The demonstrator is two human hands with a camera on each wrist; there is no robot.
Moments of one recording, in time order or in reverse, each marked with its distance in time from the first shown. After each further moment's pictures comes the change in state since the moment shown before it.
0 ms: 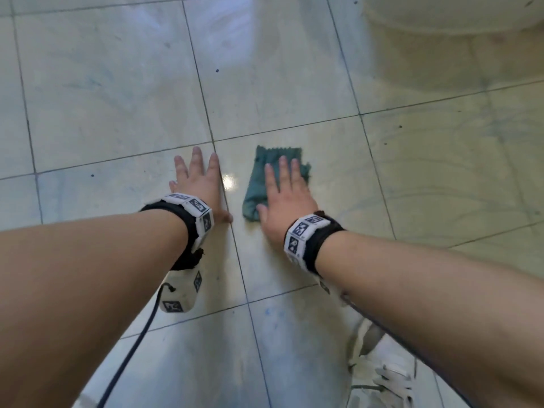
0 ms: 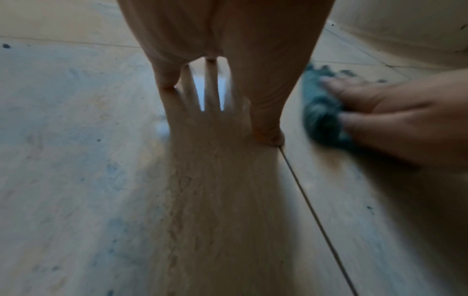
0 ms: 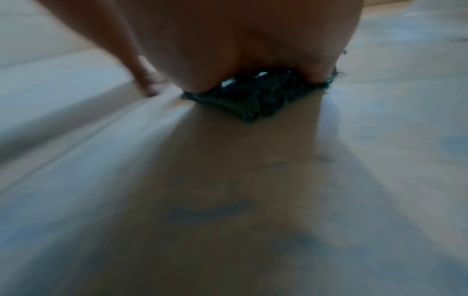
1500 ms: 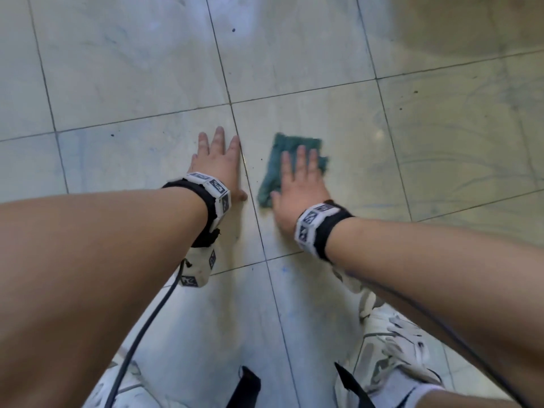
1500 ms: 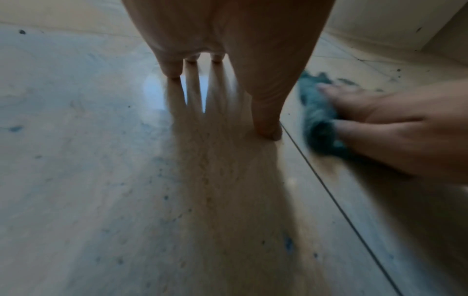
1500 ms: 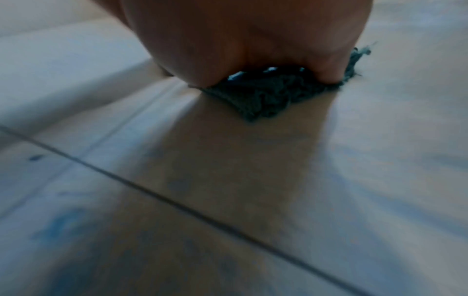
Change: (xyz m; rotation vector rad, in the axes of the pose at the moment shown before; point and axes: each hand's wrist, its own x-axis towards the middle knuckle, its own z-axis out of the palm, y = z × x) left_hand -0.022 -0.017 0.022 0.039 0.027 0.126; right_hand -0.034 -0.023 0.034 -0.022 0.014 0.077
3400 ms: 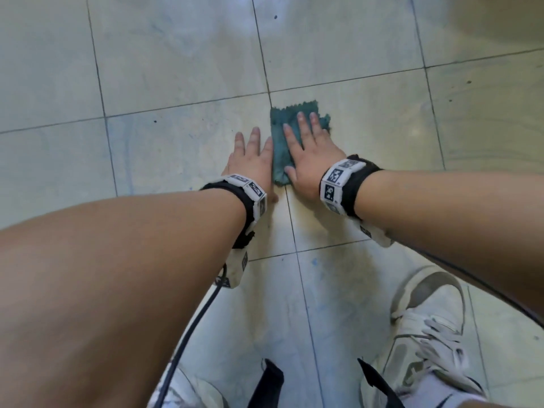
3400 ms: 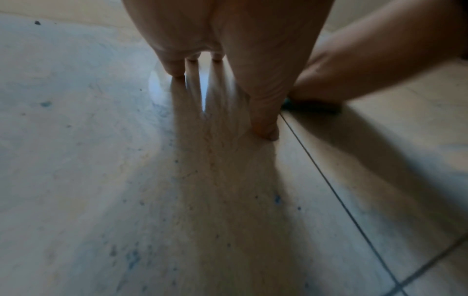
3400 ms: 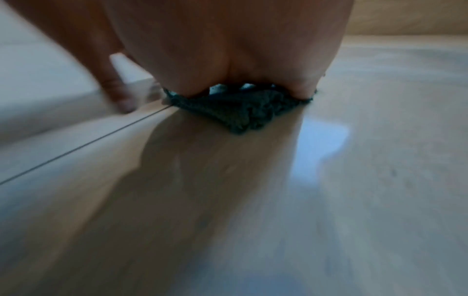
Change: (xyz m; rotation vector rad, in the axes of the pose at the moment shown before) left_hand -0.015 -0.004 0.014 0.023 -0.028 0.015; right_hand 0.035 -0.018 -0.040 -0.105 -0.048 -0.280
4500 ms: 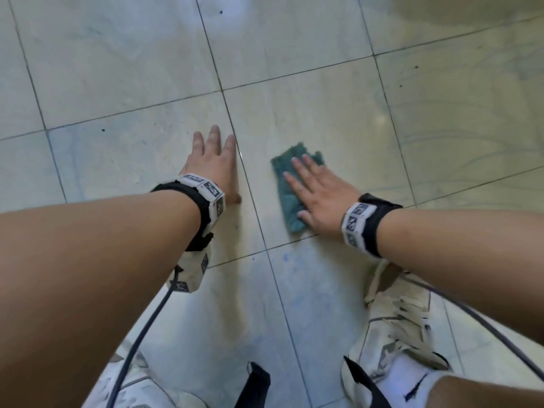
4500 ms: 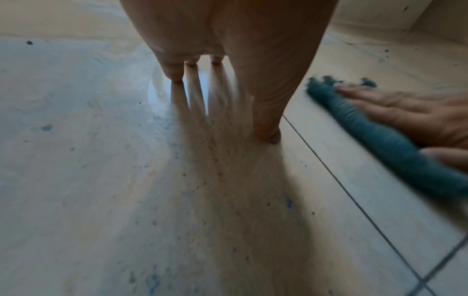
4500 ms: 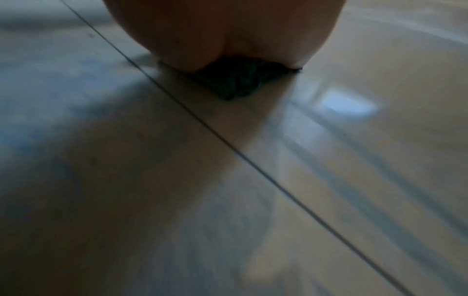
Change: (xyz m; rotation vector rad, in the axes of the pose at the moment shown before) left_hand -0.007 0.006 -0.014 0.043 -0.032 0.016; right_hand -0.080 0.062 0.056 -0.173 -0.075 -0.151
